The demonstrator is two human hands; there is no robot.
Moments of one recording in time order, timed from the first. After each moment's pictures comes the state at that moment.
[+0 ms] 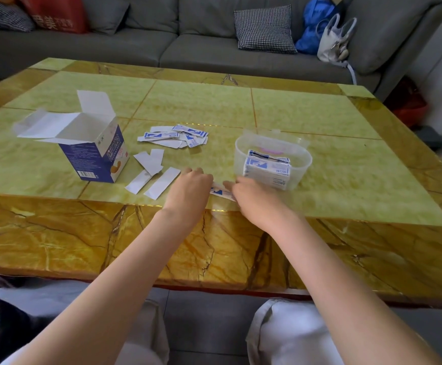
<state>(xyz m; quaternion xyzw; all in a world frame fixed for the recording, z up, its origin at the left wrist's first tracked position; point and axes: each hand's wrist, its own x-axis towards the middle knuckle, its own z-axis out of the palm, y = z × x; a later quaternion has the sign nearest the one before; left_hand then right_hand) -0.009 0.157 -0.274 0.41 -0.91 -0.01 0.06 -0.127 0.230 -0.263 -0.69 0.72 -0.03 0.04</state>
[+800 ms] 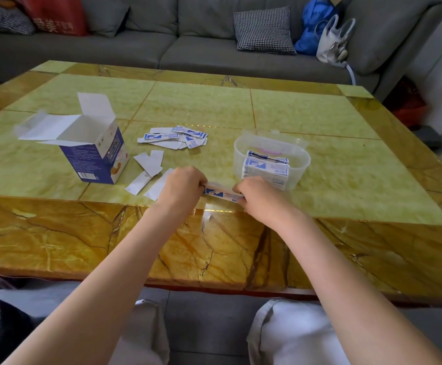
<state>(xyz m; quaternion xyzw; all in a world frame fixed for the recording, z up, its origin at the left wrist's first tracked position) -0.003 0.149 -0.264 0.46 -0.86 -0.17 0.12 -0.140 0.228 -0.269 -0.65 0.75 -0.07 0.09</state>
